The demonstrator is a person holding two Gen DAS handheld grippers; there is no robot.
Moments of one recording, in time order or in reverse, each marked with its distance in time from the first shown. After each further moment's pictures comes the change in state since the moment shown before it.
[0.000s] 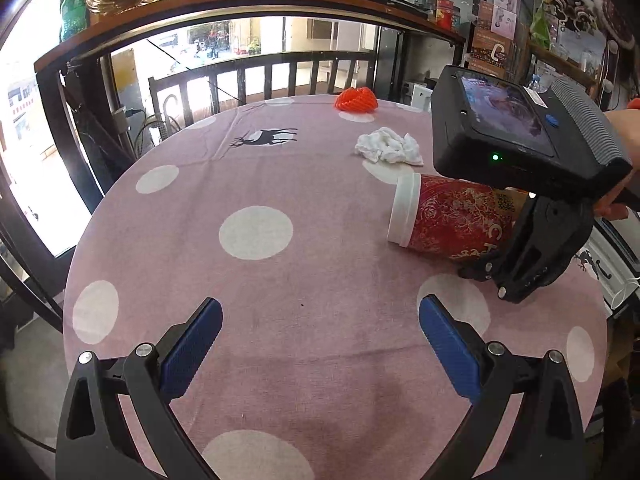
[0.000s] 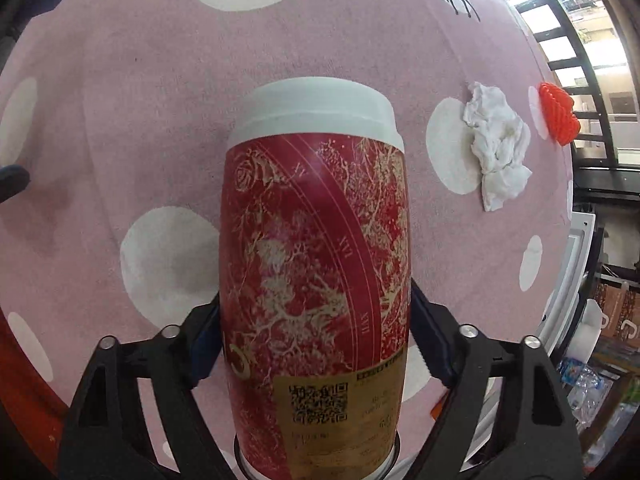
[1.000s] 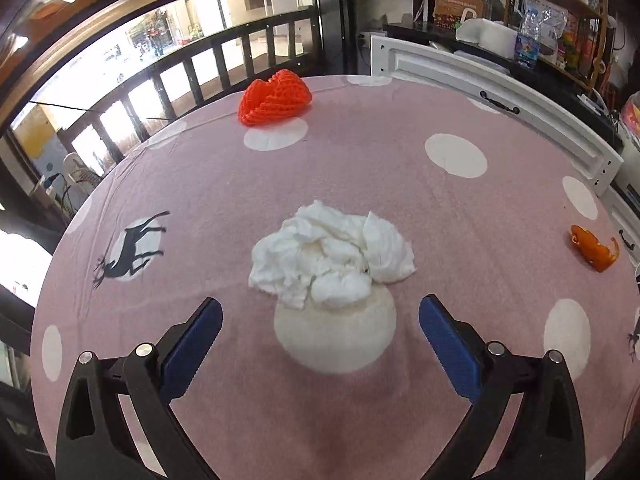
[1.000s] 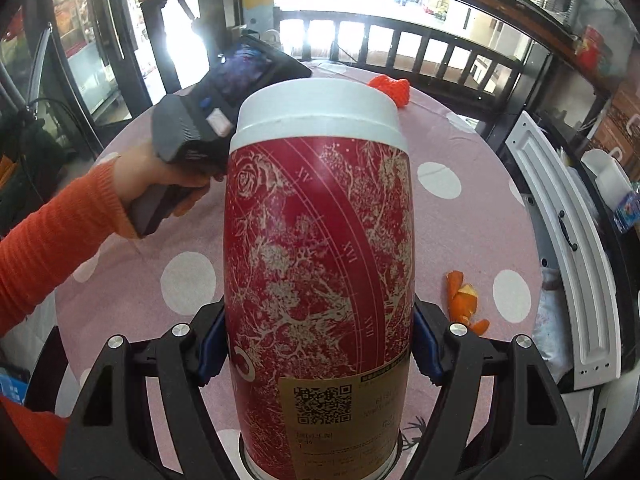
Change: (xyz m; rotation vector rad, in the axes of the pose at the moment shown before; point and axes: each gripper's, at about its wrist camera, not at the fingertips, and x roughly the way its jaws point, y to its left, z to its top) left arm 0.180 -0.092 0.148 0.241 0.169 -0.023; right arm -0.077 -0.042 -0.192 0.599 -0.589 0.099
